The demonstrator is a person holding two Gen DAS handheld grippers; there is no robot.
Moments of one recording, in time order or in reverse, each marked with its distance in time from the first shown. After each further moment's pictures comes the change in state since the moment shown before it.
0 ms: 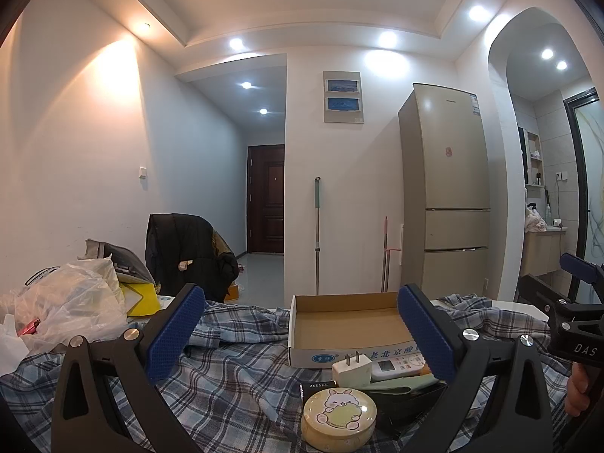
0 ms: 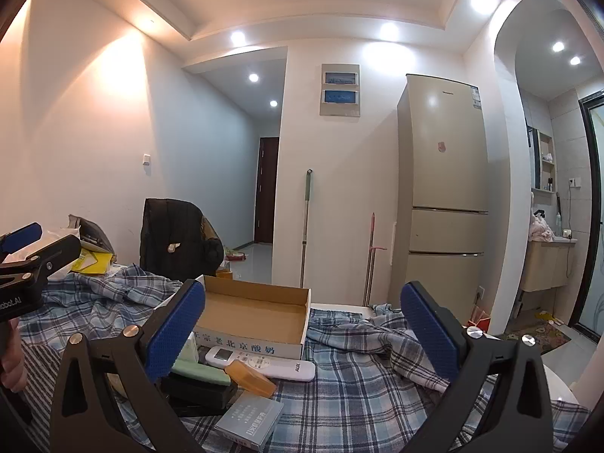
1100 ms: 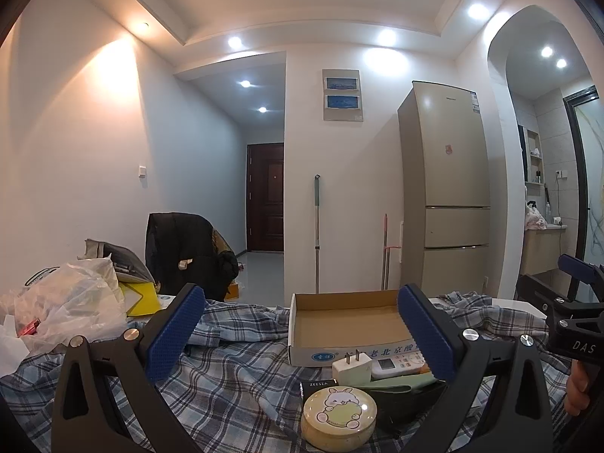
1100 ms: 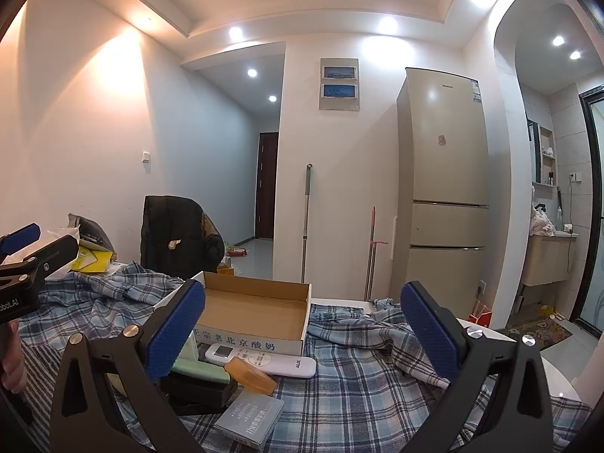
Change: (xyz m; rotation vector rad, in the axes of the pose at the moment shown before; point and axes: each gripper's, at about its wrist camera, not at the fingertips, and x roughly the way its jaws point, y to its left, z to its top) left arm 0.003 0.000 -0.001 0.002 0.011 0.000; right arm 0.003 -0.002 0.001 0.016 0.024 0.003
